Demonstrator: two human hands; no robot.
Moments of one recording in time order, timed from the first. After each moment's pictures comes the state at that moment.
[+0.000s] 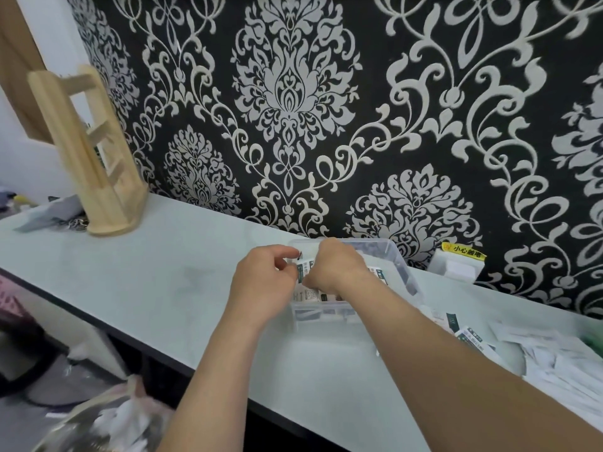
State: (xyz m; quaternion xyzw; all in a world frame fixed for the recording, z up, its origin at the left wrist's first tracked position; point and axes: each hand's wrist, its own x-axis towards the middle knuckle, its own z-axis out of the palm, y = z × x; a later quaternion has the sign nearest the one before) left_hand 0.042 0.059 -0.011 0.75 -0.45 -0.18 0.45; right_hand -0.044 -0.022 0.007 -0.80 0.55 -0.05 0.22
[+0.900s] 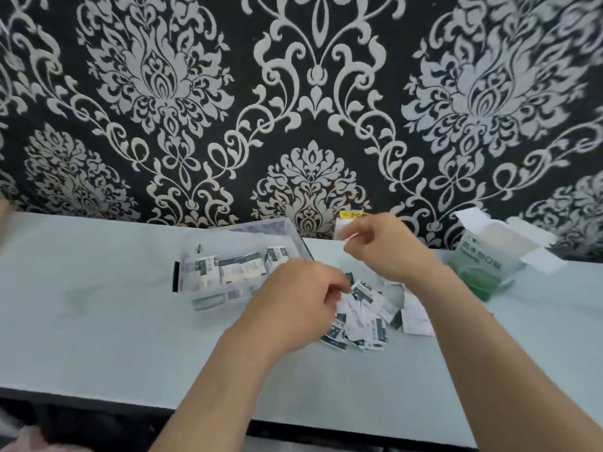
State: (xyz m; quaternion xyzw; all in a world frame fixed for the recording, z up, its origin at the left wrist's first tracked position) left_hand -0.089 0.058 -0.001 0.56 -0.78 -0.13 0.23; right_hand -0.241 -0.015 0.021 -0.73 0.57 -0.26 0.28
